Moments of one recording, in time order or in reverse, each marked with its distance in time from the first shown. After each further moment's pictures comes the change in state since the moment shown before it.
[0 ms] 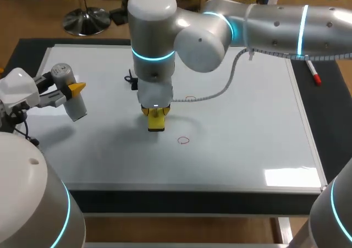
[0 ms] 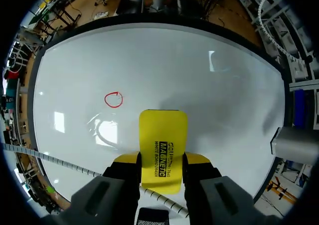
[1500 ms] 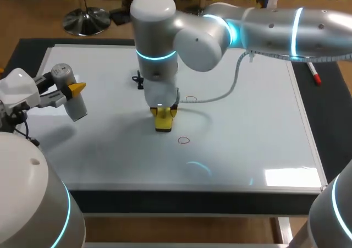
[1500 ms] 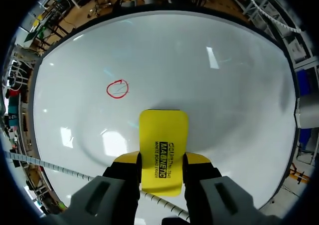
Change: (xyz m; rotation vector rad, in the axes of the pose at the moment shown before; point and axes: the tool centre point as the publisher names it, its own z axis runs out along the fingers) left arm 0.000 0.001 0.000 0.002 -0.002 0.000; right arm 0.035 -0.021 0.034 -0.056 0.060 0.141
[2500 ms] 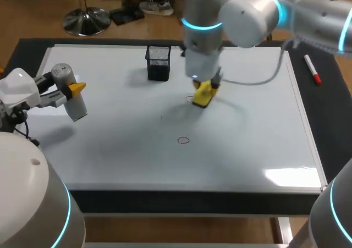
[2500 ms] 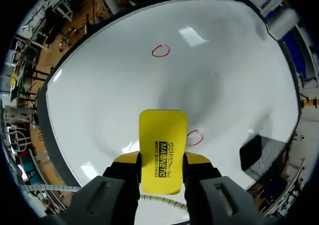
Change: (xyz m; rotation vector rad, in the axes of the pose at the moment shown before) left arm 0.000 0.000 0.000 -0.001 0.000 0.000; right arm 0.131 -0.068 -0.044 0.018 -0.009 0.467
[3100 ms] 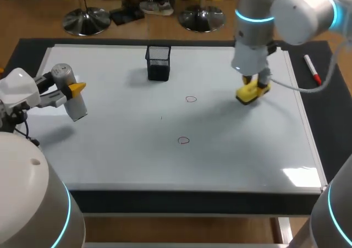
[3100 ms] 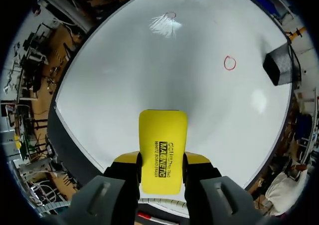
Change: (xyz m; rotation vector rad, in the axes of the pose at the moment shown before) left arm 0.000 0.000 0.000 0.000 0.000 0.000; right arm 0.126 -0.076 0.006 -0.017 0.035 0.428
